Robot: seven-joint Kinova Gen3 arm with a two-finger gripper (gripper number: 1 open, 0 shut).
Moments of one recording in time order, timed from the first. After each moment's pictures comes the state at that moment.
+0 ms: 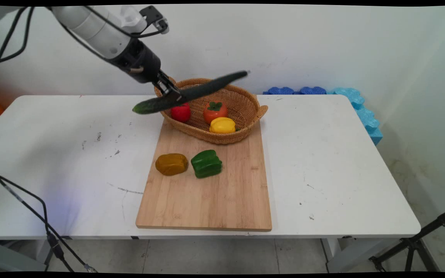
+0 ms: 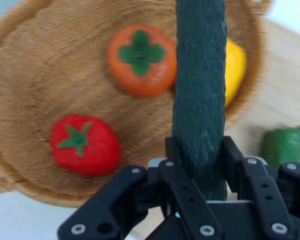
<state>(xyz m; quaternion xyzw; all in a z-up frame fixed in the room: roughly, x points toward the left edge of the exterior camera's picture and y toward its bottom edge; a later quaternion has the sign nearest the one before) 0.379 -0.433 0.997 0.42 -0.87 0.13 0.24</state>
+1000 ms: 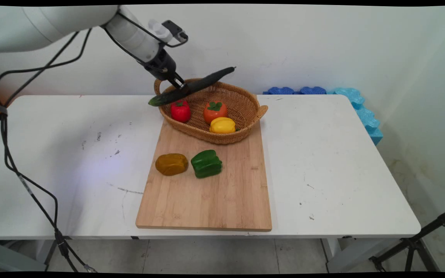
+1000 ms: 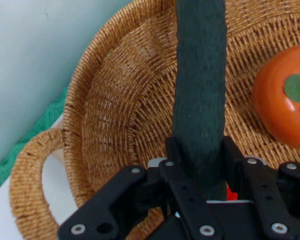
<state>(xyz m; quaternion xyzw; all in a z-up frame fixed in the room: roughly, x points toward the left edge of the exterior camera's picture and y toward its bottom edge) 0.403 -0.553 0.916 0.49 -0.83 0.17 0.20</state>
